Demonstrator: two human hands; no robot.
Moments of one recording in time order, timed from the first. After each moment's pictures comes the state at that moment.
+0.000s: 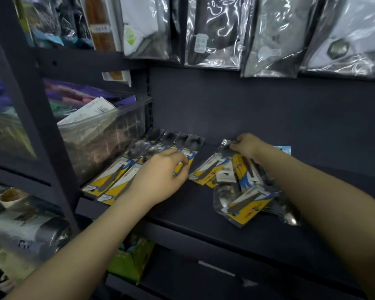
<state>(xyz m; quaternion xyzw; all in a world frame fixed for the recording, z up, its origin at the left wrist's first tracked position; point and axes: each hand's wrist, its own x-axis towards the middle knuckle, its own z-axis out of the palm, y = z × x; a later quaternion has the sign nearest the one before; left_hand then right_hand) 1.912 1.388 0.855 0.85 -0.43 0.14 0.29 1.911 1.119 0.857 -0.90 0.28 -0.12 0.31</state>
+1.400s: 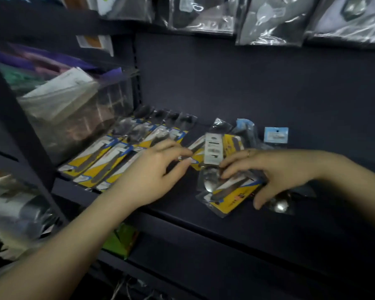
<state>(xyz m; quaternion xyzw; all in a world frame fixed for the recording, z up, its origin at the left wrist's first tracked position) 1.887 1.377 0.845 0.80 -0.50 0.11 0.32 1.789 1.138 0.889 -0.96 -0.16 0.19 0.16</state>
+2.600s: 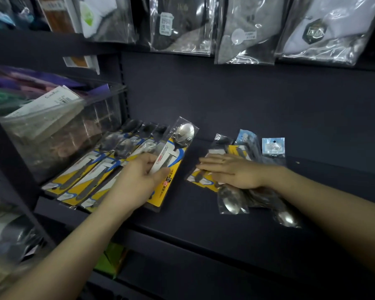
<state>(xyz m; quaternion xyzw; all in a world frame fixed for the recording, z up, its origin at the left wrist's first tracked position) 1.890 1.360 0.842 0.81 -0.24 -0.06 0.53 1.833 1.117 0.840 -0.99 -0.07 0.10 0.05</state>
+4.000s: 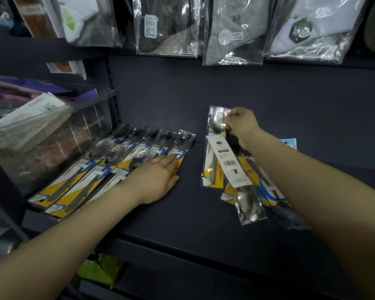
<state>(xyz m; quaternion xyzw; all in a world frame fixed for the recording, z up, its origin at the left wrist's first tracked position) 1.934 1.317 0.827 0.87 -0.50 0.03 0.01 1.891 1.087 0.885 -0.74 0.30 -0.31 0.52</state>
